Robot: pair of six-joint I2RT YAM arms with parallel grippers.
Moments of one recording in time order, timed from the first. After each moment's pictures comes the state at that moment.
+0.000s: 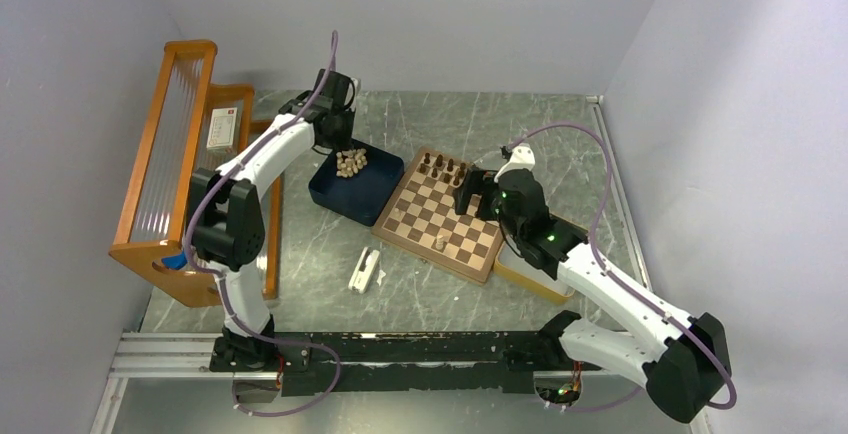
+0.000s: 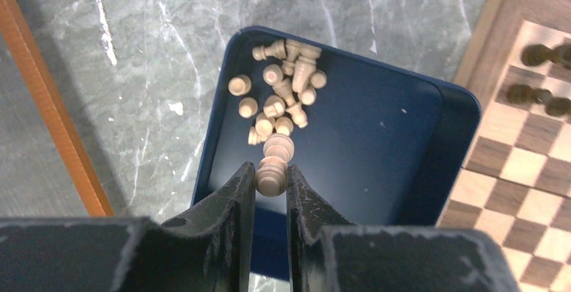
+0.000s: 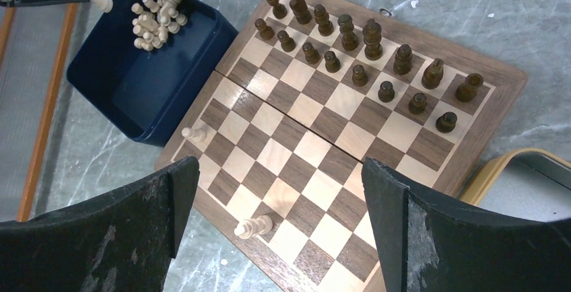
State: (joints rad) left arm -0.37 1.91 1.62 -0.62 -0.15 -0.14; right arm 0.62 1.00 0.71 -0.15 0.27 0.46
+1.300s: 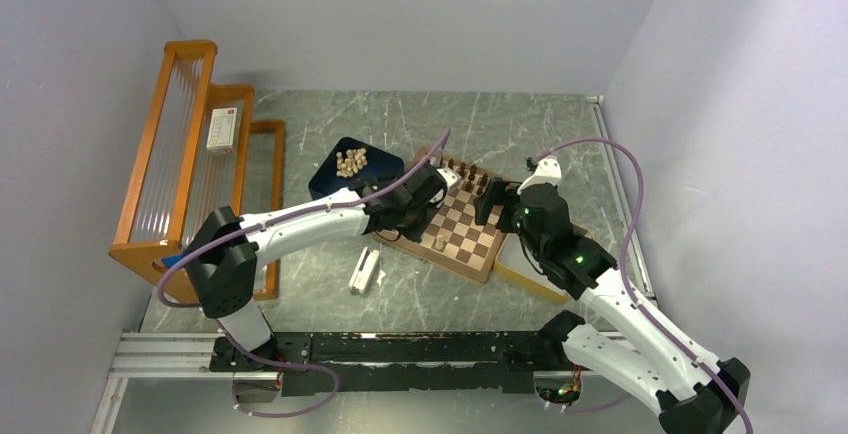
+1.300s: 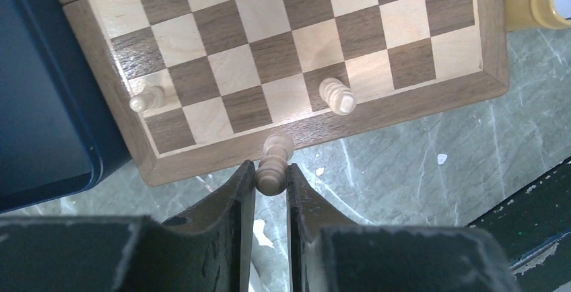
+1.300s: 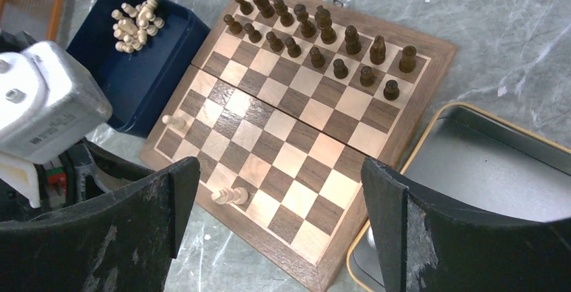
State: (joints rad) left arm -0.98 1.67 1.30 -0.59 -0.15 -0.22; right arm 0.62 0.78 0.70 -0.36 0.35 0.48
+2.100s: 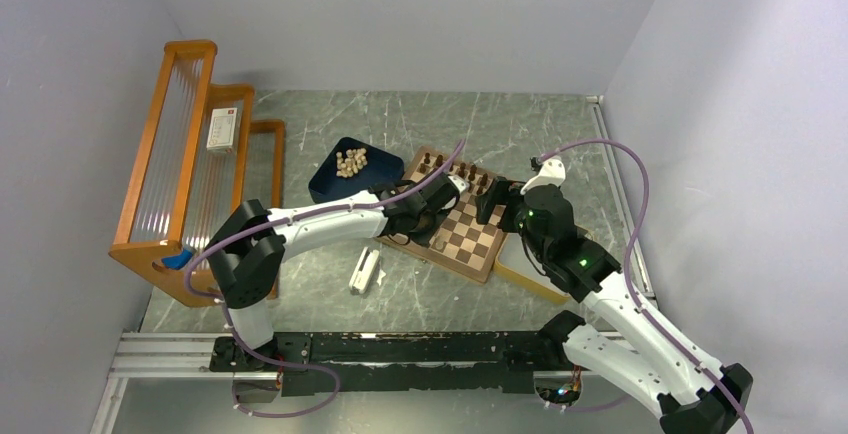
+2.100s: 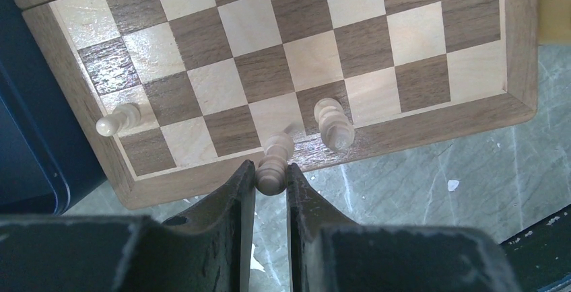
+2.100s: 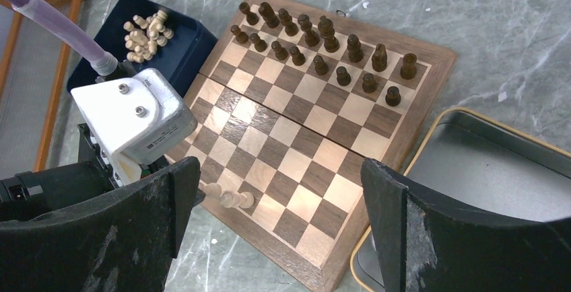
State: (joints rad) left arm -1.02 1.79 1.32 -0.55 -0.19 -0.24; right arm 0.62 0.76 0.70 -0.36 0.35 0.49
